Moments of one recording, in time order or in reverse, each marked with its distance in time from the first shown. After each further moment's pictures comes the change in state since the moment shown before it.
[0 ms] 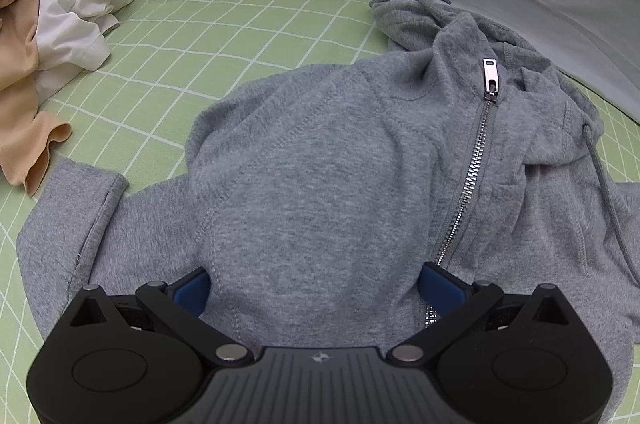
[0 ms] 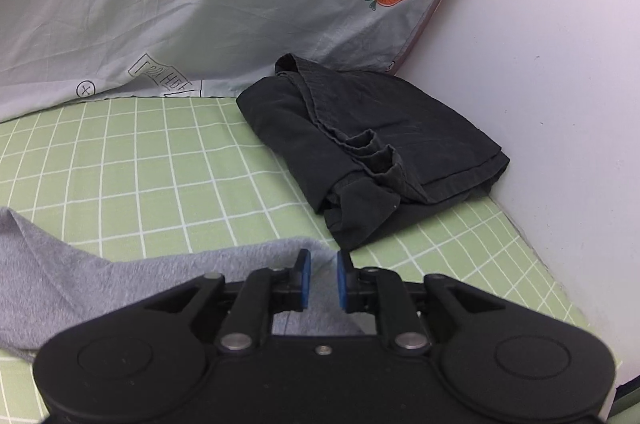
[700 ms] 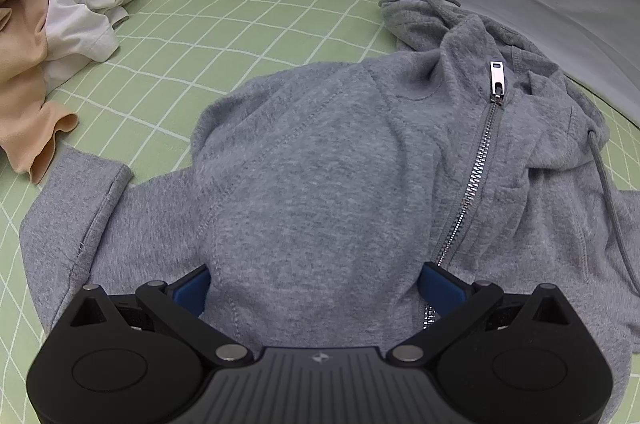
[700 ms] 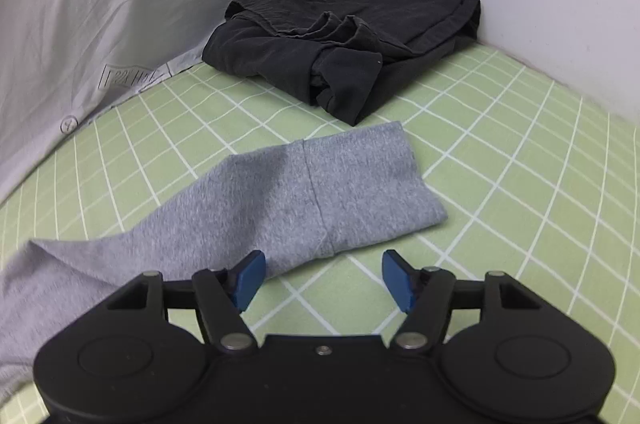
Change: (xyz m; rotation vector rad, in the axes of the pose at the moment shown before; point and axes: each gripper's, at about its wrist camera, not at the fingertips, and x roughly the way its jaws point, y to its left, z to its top) left arm -0.001 -0.001 0.000 -0.033 0.005 0.017; right arm 0.011 -0.024 -0.064 0.492 0.145 0.105
